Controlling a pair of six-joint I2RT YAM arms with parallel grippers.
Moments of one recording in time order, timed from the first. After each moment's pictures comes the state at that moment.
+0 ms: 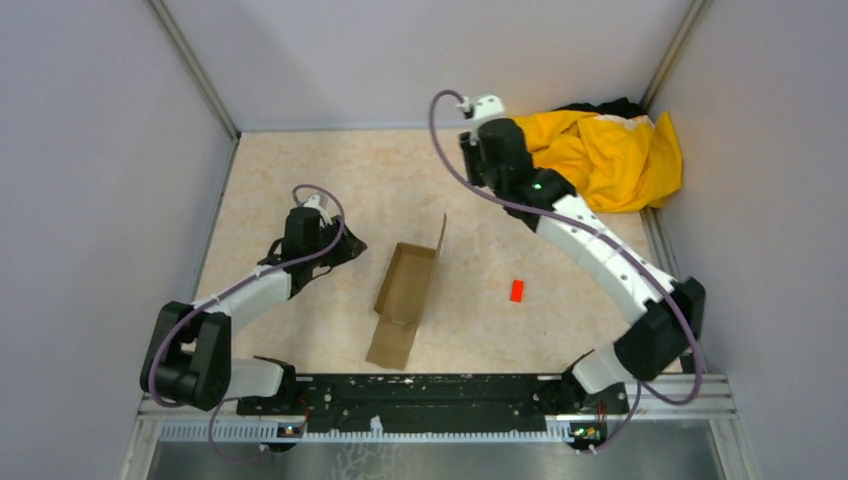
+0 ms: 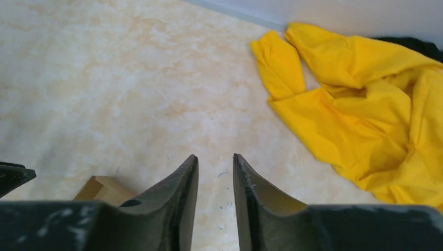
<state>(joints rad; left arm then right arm) -0.28 1.30 0.57 0.11 0.13 -0.61 0.68 1.55 1.51 -0.43 0.32 -0.02</state>
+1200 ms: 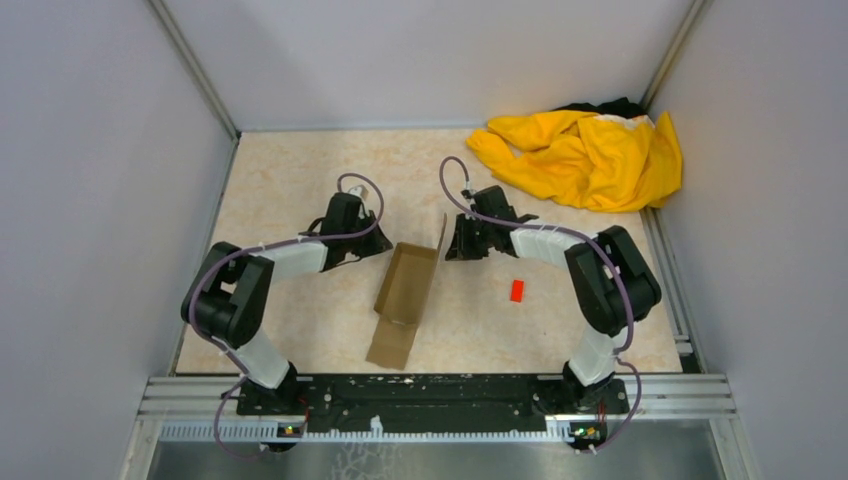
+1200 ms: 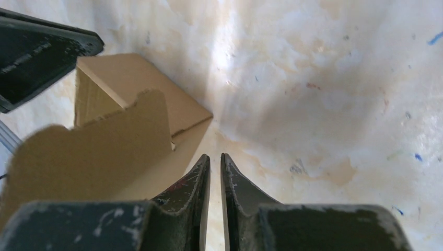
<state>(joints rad) -0.42 1.67 0.81 0.13 0.13 -0.60 0.50 1.72 0.96 -0.12 -0.34 0.50</state>
